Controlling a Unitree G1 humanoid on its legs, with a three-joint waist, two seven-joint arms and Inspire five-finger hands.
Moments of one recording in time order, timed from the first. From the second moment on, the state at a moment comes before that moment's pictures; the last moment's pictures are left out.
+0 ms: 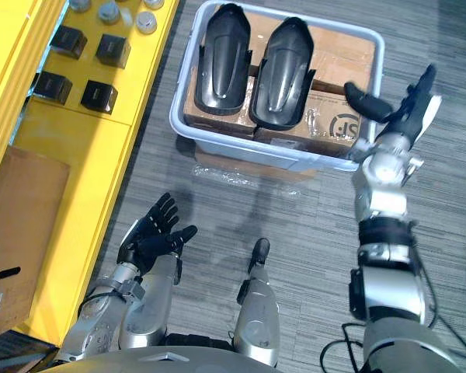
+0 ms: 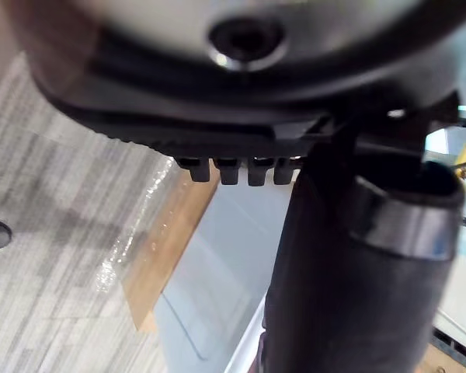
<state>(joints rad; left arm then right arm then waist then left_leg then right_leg) 0.24 0.17 -0.24 0.10 -0.52 -0.13 -0.13 -0.74 -0.68 -0.11 0.66 0.37 -0.07 -0.40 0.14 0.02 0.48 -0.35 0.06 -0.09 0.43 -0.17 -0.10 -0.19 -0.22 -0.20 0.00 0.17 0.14</state>
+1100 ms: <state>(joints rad) 0.17 0.11 -0.15 0.71 -0.71 -0.26 -0.17 -1.17 -0.96 0.22 1.09 0.47 0.25 -0.29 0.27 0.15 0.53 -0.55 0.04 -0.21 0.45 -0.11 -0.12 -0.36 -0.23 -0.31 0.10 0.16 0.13</state>
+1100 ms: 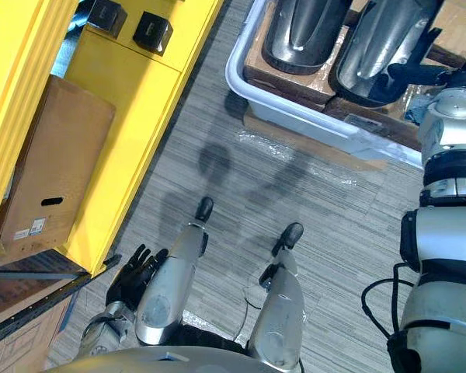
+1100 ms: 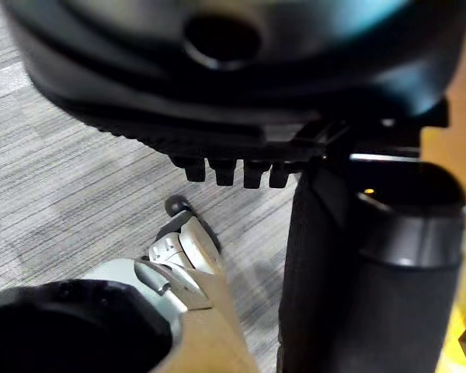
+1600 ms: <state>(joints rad) 0.17 0.10 -0.15 0.74 -0.74 -0.27 -0.17 -1.19 -1.01 0.23 1.18 0.32 0.34 -0.22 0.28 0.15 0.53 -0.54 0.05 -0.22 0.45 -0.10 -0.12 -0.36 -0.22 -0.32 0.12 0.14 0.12</state>
